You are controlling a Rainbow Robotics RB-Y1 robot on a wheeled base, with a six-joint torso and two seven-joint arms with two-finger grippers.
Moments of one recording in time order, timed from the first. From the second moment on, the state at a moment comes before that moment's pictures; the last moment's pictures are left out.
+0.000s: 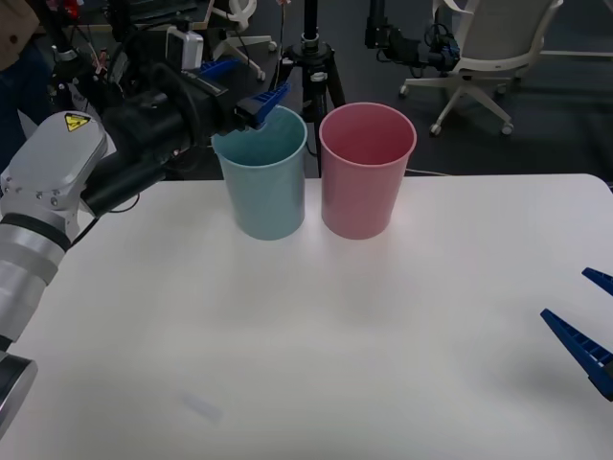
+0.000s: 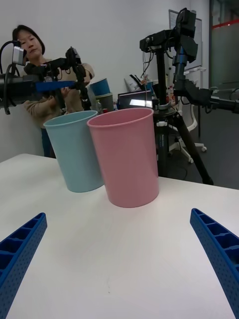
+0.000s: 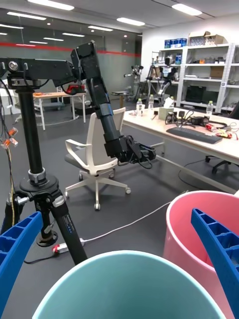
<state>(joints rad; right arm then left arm) 0.35 -0.40 -0.52 -1.66 0.96 -1.22 0.00 -0.76 0.49 -0.19 -1.13 -1.22 -0.54 0.24</state>
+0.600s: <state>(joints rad) 0.35 -0.40 -0.52 -1.66 0.96 -1.22 0.00 -0.51 0.75 -0.18 -1.40 -0.93 -0.62 0.13</state>
